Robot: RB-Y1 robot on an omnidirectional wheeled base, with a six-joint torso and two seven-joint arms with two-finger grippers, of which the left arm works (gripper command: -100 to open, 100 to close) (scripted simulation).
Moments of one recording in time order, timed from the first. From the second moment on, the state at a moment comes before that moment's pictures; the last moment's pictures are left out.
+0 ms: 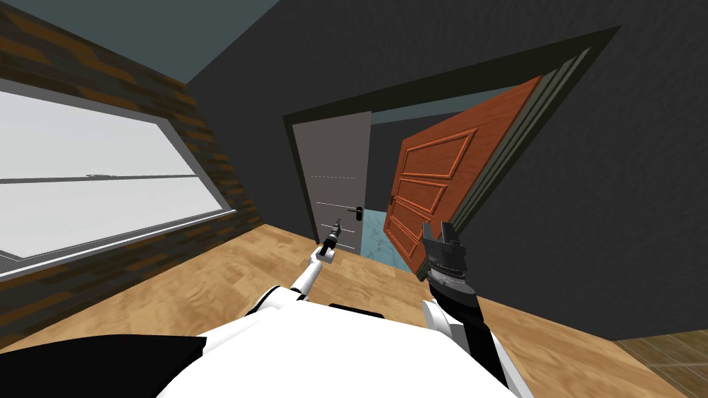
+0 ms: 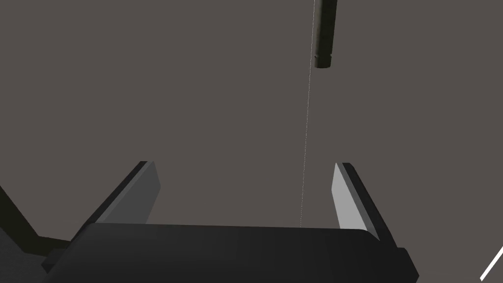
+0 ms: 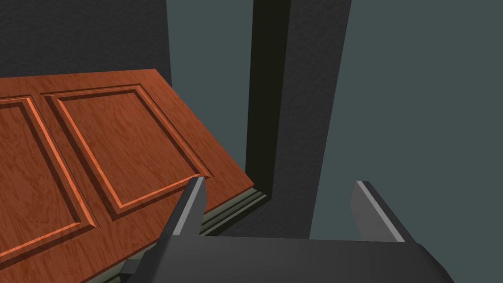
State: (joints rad) arm -0.38 0.08 0.05 -0.83 -0.08 -0.52 0.14
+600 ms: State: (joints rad) arm -0.47 0.07 0.05 -0.69 -0.09 -0.51 0.15
